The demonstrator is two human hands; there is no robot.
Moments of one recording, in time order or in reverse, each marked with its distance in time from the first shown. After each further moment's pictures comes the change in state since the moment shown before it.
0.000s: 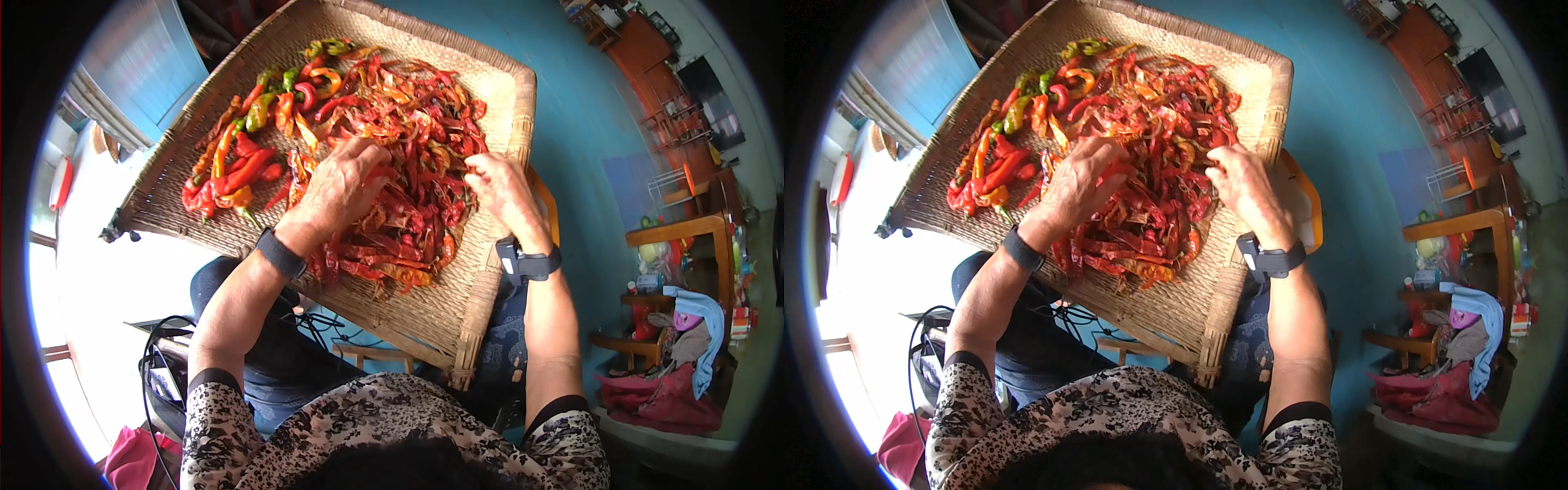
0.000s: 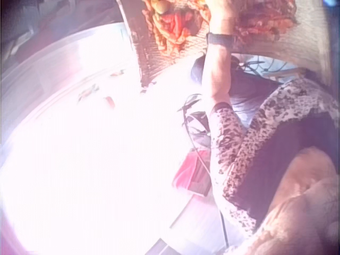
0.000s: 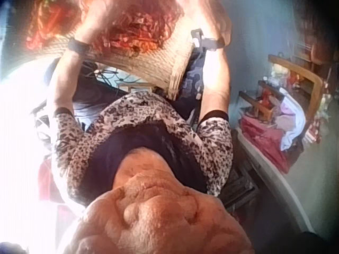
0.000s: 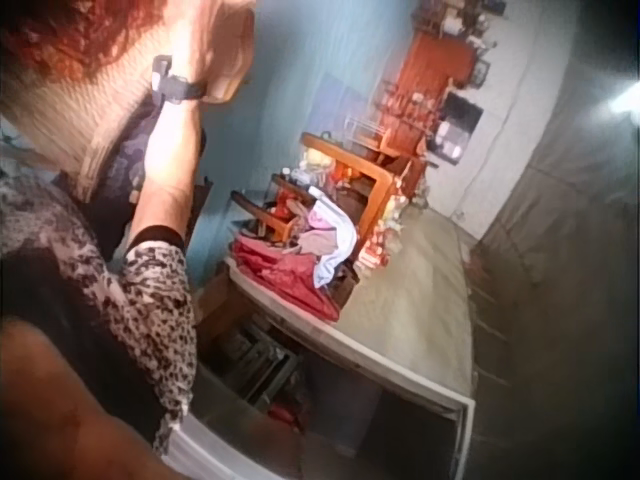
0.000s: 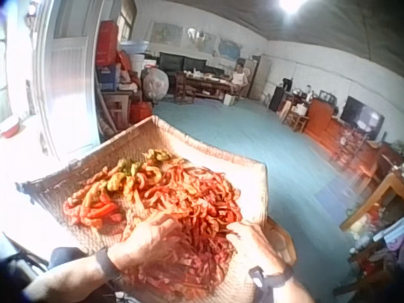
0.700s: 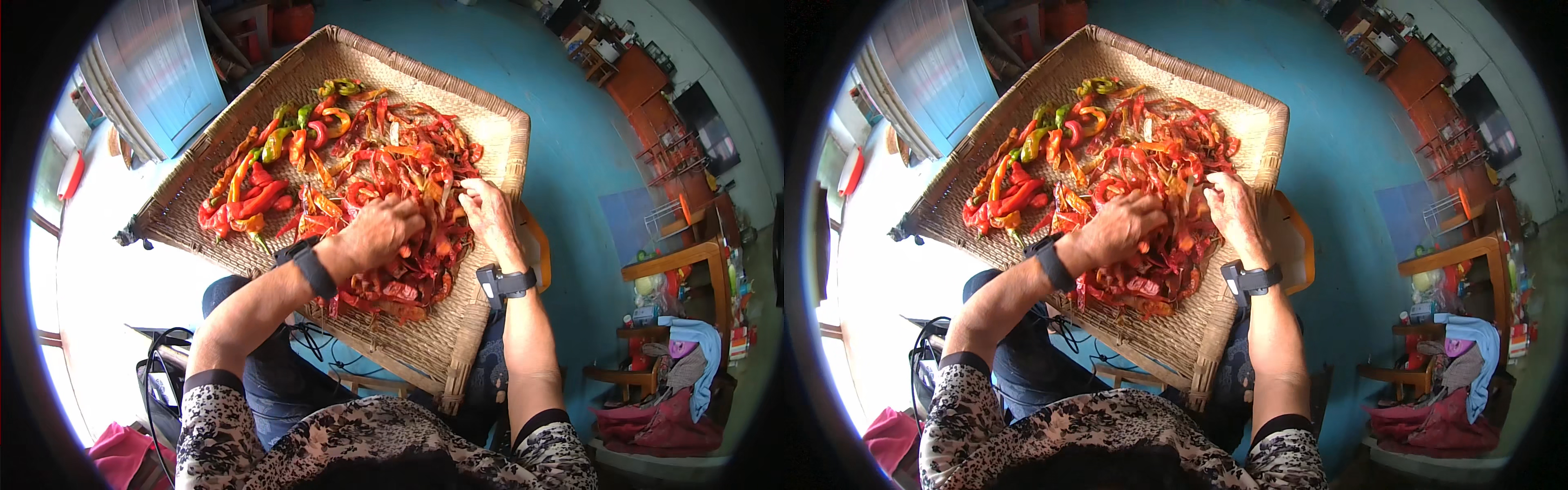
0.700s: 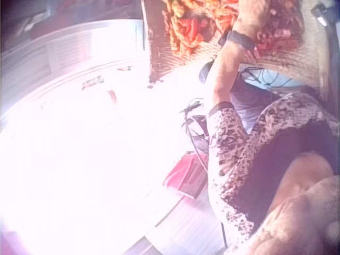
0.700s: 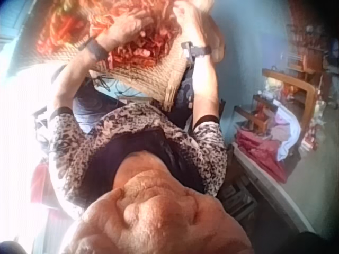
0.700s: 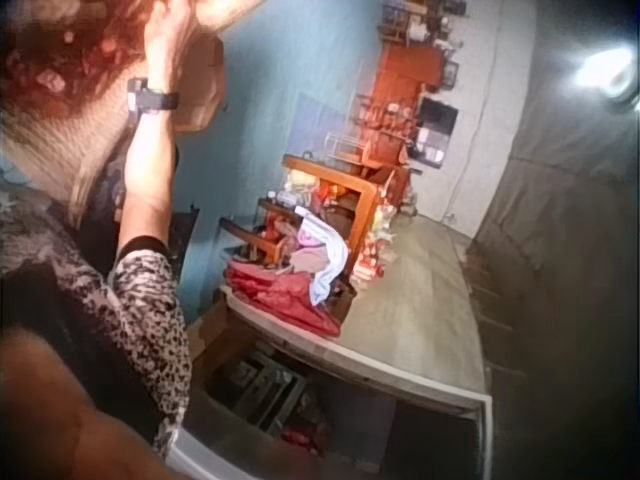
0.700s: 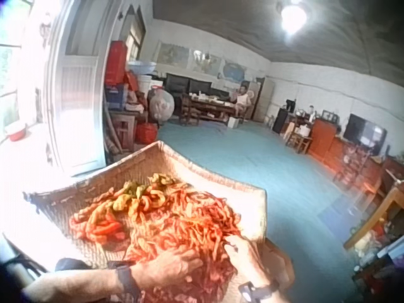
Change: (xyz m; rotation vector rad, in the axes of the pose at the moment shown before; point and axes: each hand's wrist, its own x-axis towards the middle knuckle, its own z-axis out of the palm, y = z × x) left_hand 0.017 0.021 0.024 0.181 -0.364 0.163; right_hand 0.019 0.009 0.012 0.048 0.168 0.091
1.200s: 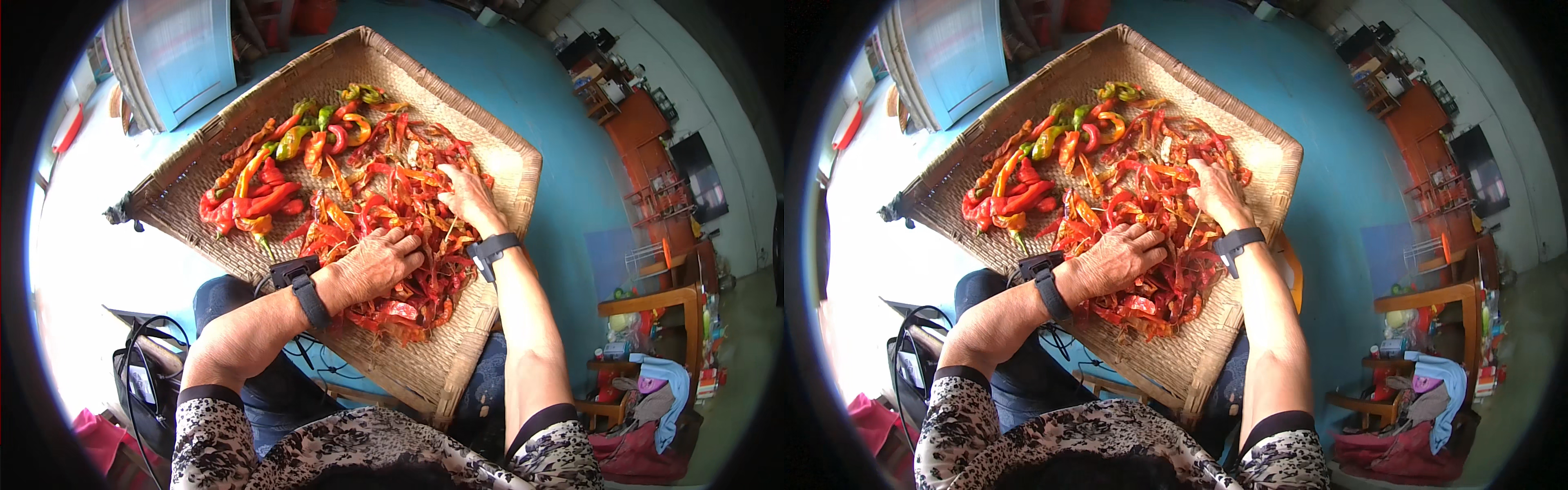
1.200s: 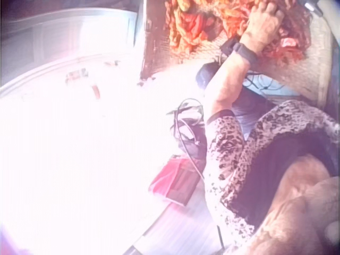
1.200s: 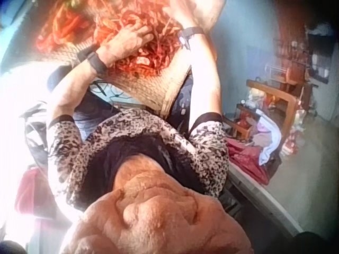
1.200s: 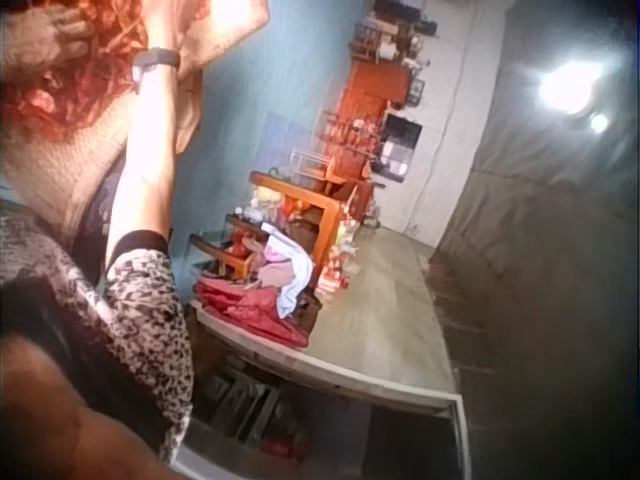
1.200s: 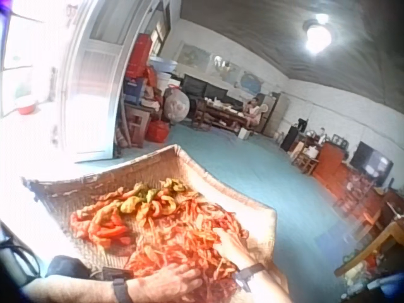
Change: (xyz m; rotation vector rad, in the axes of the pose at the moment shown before) left_hand -0.031 -0.003 0.005 0.085 0.159 0.089; right_hand 0.090 0.001 0.047 -0.410 -0.362 -0.052
